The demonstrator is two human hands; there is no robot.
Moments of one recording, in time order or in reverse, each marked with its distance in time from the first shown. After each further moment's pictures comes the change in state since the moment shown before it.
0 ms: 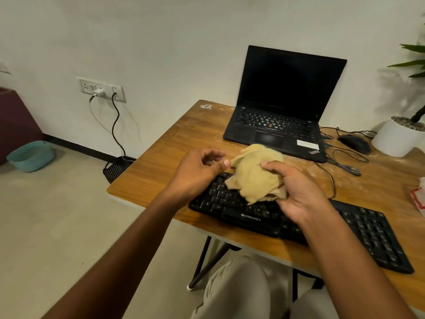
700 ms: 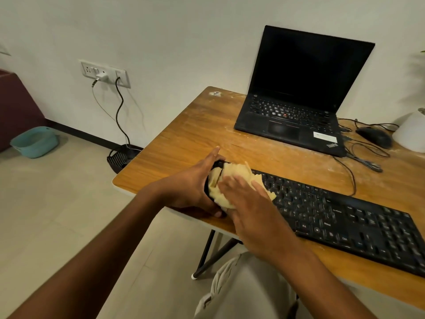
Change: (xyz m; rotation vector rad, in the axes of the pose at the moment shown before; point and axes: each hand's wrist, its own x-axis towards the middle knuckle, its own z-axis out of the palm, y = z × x) left_hand 0.017 -0.066 -0.040 0.377 -0.540 0.035; right_hand -0.030 0.076 0.036 -1.458 -0.415 -0.693
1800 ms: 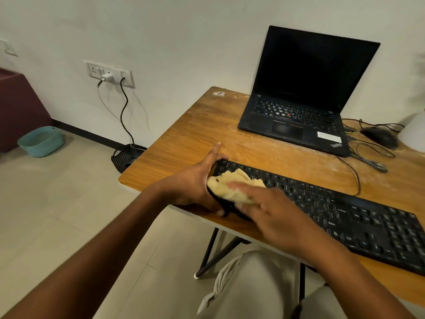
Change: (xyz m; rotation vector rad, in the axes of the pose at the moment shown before) left_hand 0.003 -0.010 0.001 -0.101 0.028 0.011; right_hand -0.007 0.000 -0.039 0.323 -0.107 0.032
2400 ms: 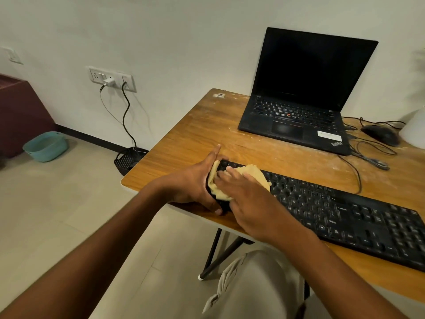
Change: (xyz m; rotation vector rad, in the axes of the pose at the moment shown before) left_hand -0.001 0.000 -0.008 0.053 -0.048 -0.023; right_hand 0.032 0.005 0.025 -0.339 0.009 -0.100
